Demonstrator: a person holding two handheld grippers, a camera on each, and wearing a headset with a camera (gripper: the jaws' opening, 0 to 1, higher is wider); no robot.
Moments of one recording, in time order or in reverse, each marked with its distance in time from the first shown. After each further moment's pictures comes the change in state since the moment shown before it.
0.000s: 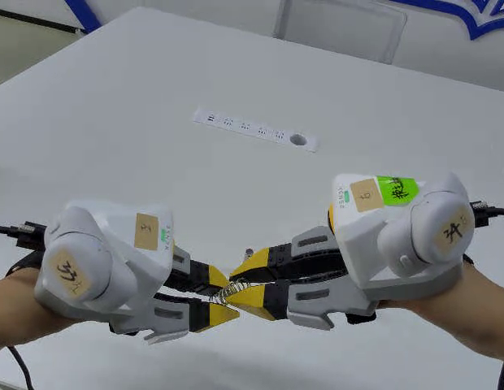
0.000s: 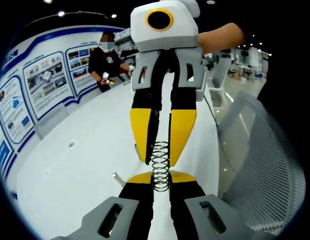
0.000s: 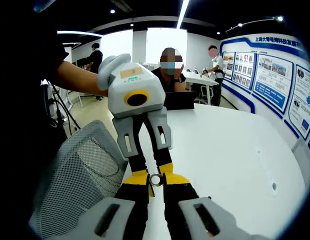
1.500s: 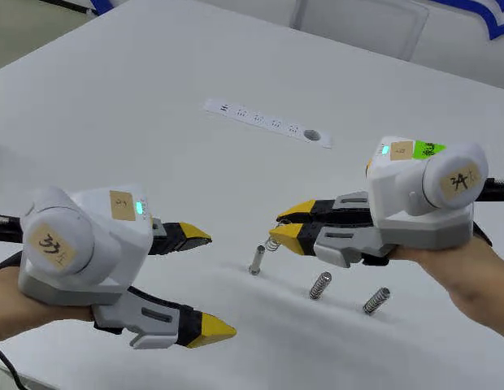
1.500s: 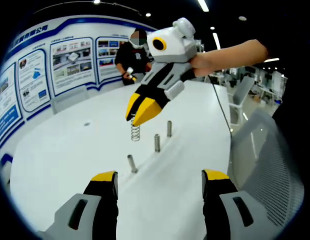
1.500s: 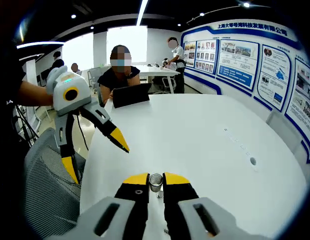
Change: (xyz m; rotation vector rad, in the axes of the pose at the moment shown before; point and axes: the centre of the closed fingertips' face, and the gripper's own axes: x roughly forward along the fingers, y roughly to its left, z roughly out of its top) left arm -0.018 0.027 -0.025 -0.226 -0.042 0.130; right arm -0.008 -0.112 -0.037 0.197 0.034 -0.289
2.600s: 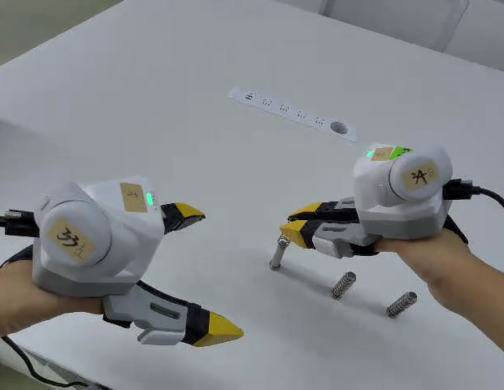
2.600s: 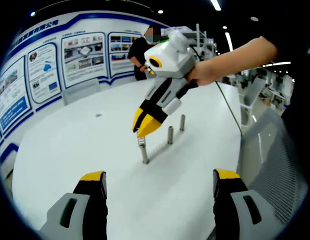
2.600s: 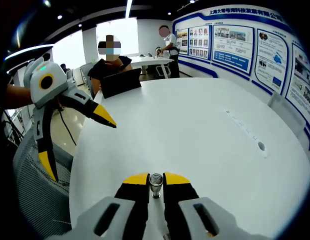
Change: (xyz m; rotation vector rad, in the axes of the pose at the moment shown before) left arm -0.007 0.020 -0.017 -0.057 0.023 0.088; right arm 0.046 -0.008 -0.032 0.079 0.095 0.004
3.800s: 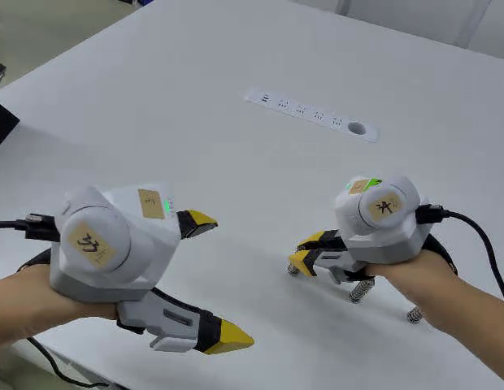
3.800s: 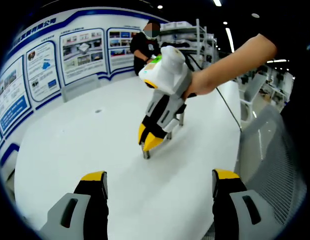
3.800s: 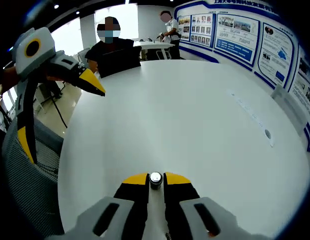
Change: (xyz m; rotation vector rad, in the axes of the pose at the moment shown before) left arm -0.004 -0.003 -0.004 0.007 0.049 0.004; right arm 0.027 0.003 -0.042 -0.024 0.124 -0.017
